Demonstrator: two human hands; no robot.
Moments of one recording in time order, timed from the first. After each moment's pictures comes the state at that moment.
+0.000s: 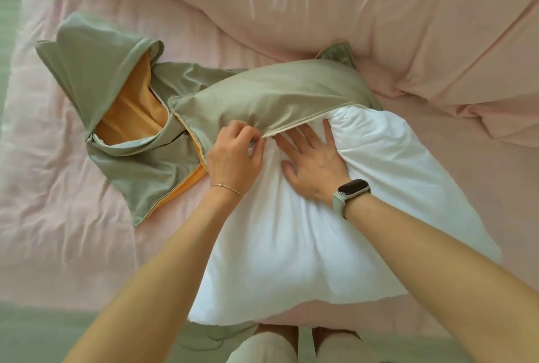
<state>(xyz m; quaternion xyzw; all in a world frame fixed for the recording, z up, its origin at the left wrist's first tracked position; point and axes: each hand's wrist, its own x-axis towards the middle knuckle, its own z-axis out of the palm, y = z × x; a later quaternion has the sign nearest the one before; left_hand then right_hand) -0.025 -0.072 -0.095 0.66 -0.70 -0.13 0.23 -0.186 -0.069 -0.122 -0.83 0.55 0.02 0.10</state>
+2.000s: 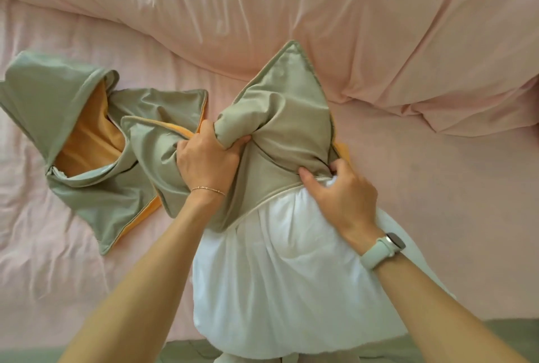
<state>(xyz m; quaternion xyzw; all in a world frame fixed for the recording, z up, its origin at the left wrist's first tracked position) -0.085 -0.091 -0.042 0.78 -0.59 -0.13 0.16 -0.261 -0.014 -0.046 -0.53 0.81 -0.16 0.17</state>
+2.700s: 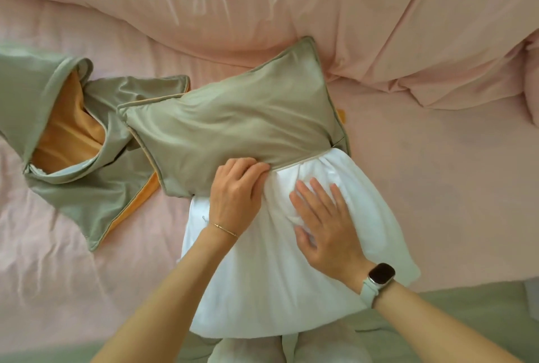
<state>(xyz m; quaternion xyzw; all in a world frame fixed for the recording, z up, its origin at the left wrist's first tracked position) -0.097 -0.018 -0.093 0.50 -0.81 -0.14 0.28 -0.261 0.080 -0.092 -0.77 0.60 -0.17 0.11</state>
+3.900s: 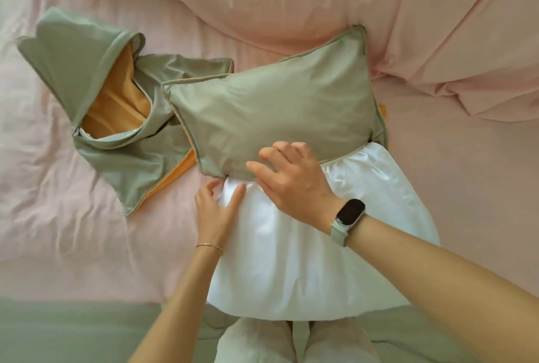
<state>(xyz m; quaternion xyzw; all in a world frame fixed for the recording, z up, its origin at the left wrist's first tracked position) -0.021 0.034 -0.097 0.77 -0.35 -0.47 0.24 -0.179 -0.010 -0.077 -0.87 0.45 -0.21 0.01</state>
